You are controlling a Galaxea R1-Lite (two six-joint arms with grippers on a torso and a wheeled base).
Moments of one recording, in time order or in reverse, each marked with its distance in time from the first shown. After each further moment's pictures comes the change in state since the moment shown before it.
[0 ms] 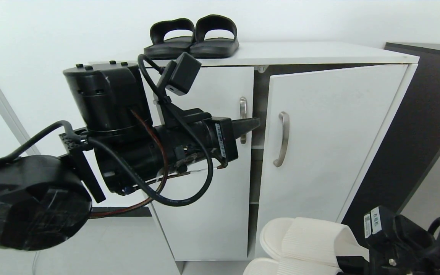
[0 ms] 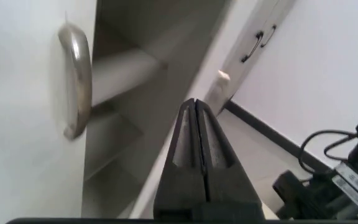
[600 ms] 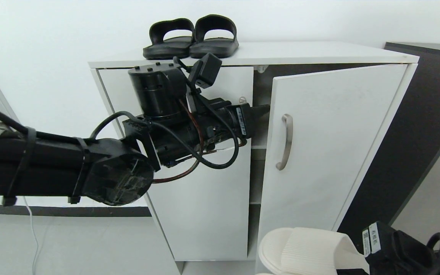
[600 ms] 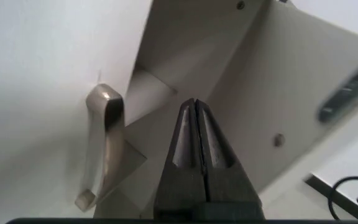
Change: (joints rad) left arm 0.044 0.209 -0.210 -0.051 -0.043 -0.051; right arm 0.036 0.000 0.029 0.004 0.001 -0.028
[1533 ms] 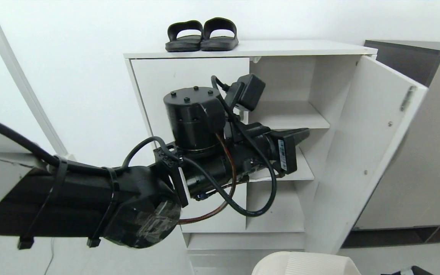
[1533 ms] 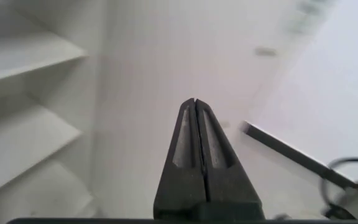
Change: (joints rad) left arm -0.165 0.024 0.075 -0.098 0.071 0.054; right arm 0.156 -0.092 0.044 0.003 -0.003 0.000
